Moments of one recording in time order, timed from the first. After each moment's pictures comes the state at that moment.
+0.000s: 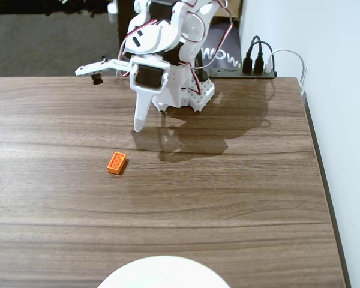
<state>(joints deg) 23.9 176.0 160.3 68.6 -26.1</state>
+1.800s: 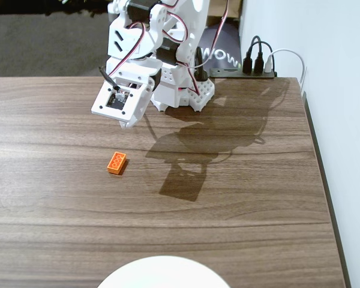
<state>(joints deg) 28.7 147.0 143.9 72.3 -104.8</state>
